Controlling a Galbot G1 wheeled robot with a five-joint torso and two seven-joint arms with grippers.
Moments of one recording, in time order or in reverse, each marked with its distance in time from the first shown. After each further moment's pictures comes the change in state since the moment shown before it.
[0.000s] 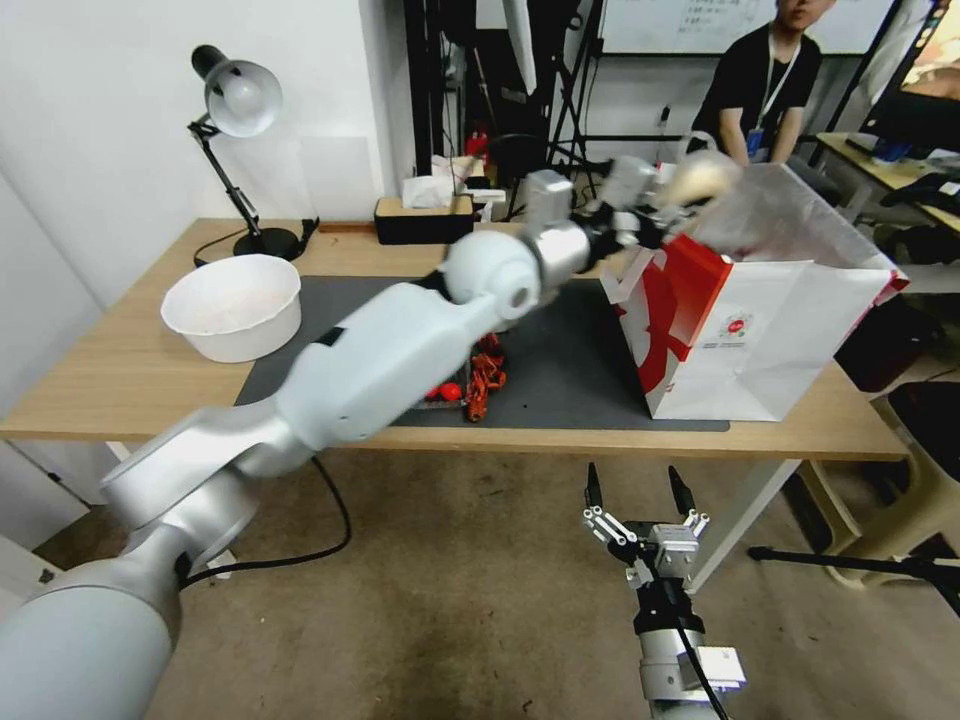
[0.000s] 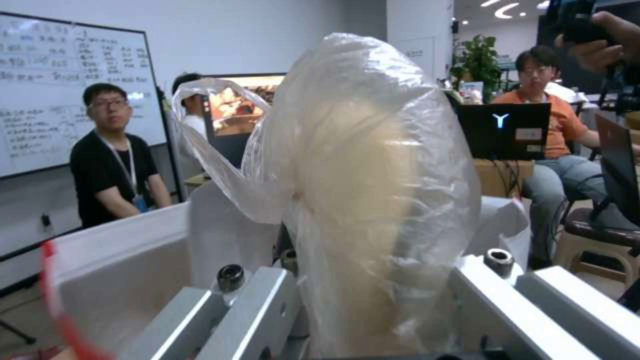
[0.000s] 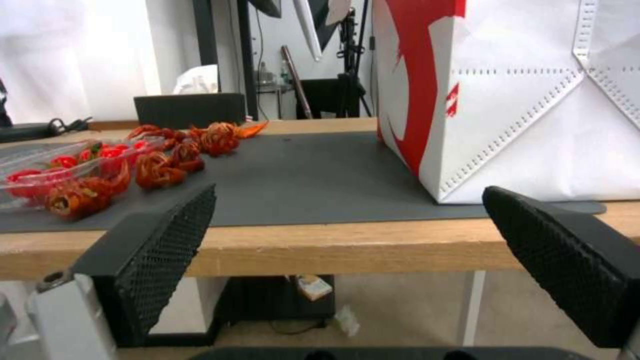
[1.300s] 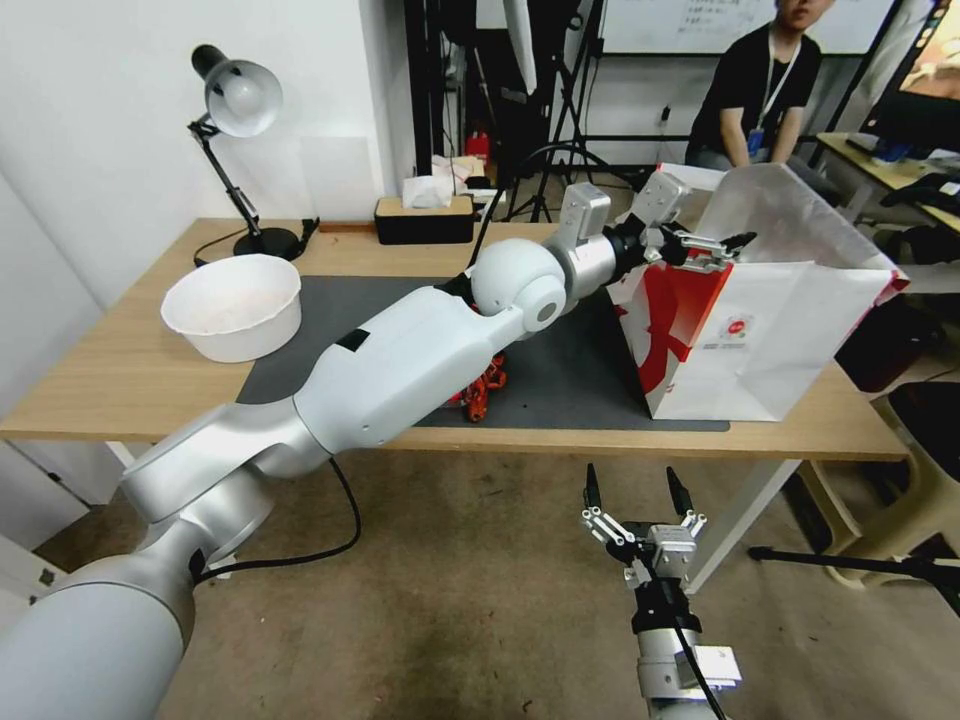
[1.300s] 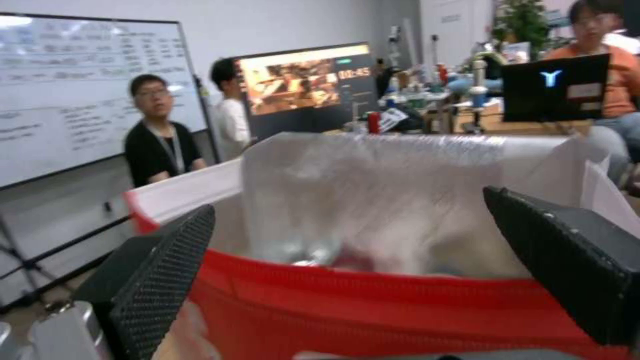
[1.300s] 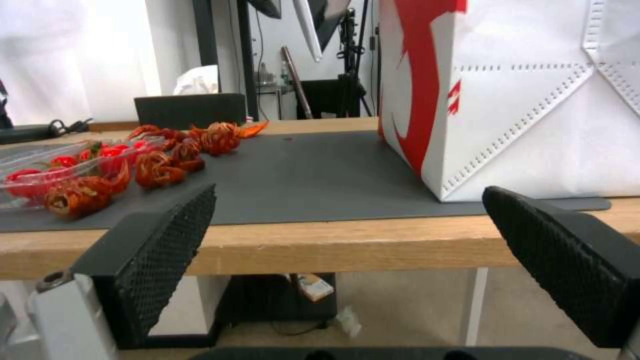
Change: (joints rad) left arm 0.054 0.077 -0.021 -0.068 0.102 0.034 -0.063; right arm 0.009 0.002 -0.006 -0.012 0.003 0.010 0.001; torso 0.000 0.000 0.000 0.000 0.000
